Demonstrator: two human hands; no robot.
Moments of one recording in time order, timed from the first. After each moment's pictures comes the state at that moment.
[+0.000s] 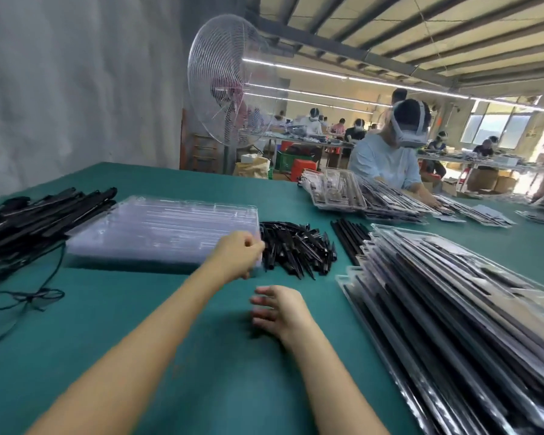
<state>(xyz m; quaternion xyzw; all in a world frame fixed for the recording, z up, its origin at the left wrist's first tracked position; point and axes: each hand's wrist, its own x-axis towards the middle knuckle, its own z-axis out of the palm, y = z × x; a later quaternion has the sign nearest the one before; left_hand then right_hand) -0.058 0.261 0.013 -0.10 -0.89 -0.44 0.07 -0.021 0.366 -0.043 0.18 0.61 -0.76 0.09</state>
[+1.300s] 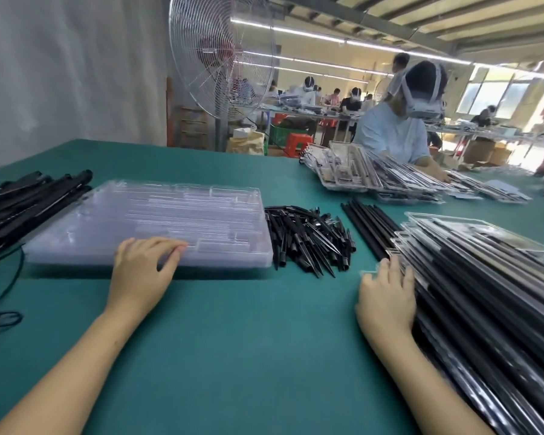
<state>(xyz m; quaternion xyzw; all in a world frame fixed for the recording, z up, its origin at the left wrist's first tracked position) -0.123 0.136 -0.076 -0.09 -0.90 -0.24 0.34 -0.057 0.468 -0.065 0.18 0.96 0.16 -0.12</state>
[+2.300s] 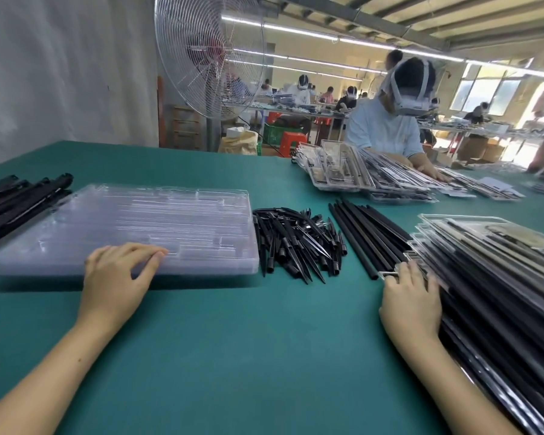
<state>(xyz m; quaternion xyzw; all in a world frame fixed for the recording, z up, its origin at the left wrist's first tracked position) -0.134 0.133 -0.084 -0.09 -0.90 -0.24 0.37 -0.063 0.529 -0.070 0.20 0.96 0.16 -0.13</state>
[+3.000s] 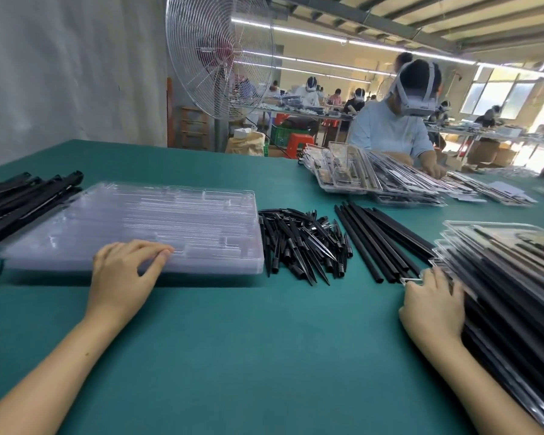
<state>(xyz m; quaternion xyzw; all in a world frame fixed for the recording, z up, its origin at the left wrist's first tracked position) -0.135 0.133 -0.082 -0.09 -0.89 -0.24 0.37 -0.063 0.551 -0.066 0.23 0.95 0.18 -0.11</state>
